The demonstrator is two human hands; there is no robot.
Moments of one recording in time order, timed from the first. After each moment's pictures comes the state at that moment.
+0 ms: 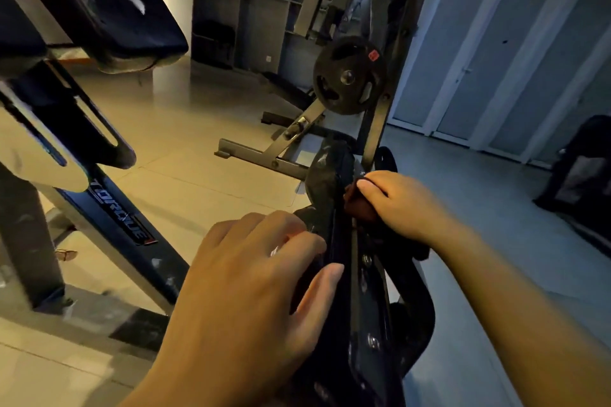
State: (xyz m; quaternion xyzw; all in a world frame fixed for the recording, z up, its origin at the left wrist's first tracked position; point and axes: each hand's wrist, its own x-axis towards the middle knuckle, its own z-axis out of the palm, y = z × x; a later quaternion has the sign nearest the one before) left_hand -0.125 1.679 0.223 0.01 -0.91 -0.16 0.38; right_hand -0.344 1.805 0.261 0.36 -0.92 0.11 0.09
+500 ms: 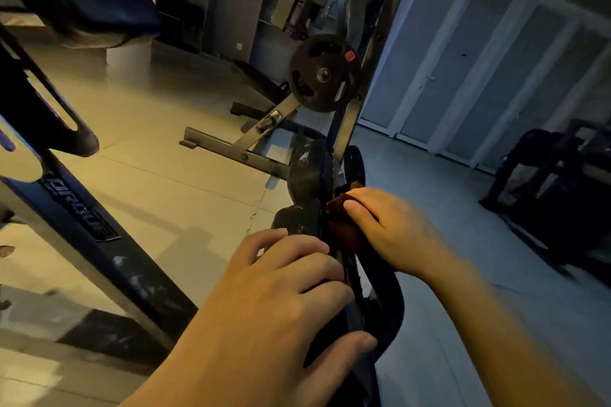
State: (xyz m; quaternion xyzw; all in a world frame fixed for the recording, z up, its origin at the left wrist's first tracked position) left_hand -0.126 1.676 0.215 -0.16 -0.91 -0.21 0.32; right_hand -0.299 1.818 0.260 0.39 -0.91 0.11 0.10
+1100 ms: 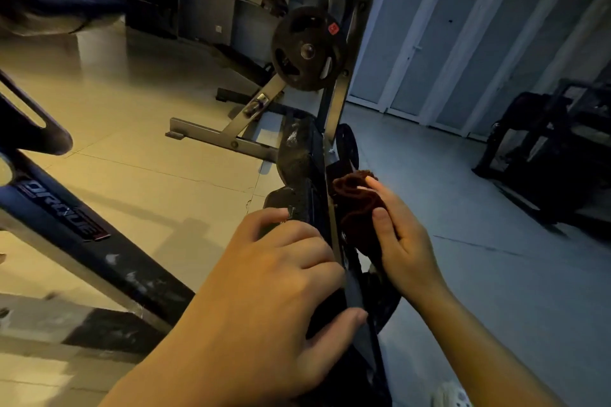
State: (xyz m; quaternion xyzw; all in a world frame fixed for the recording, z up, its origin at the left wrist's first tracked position) left_hand -0.135 1.674 0.218 -0.19 -0.93 -0.18 0.27; right_hand -0.293 1.853 0.184 0.33 -0.82 0.44 0.17
